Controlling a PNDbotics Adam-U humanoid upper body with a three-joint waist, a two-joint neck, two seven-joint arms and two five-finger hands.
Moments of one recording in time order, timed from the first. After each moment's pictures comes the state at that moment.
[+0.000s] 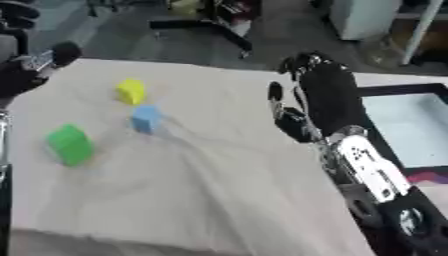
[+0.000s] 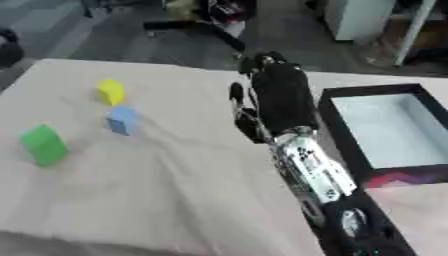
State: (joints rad) left arm -0.28 0.31 0.30 -1.93 -0.32 -0.03 -0.02; right arm -0.56 -0.10 0.49 -1.70 1.38 0.32 0.03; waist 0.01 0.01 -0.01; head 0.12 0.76
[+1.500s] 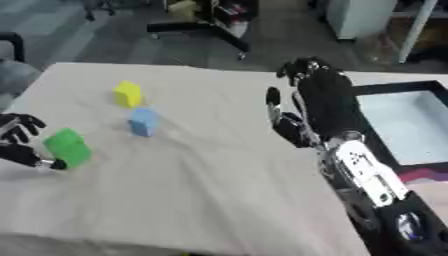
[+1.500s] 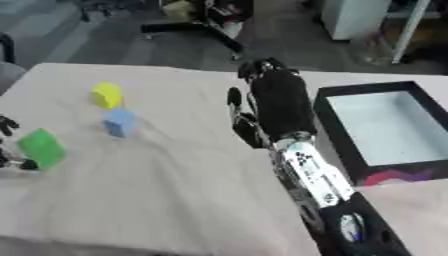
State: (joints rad) left arm -0.32 0.64 0.17 -1.10 -0.74 0.01 -0.37; right arm -0.55 -0.10 0.50 -1.69 1.37 0.32 0.02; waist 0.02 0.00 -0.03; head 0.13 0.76
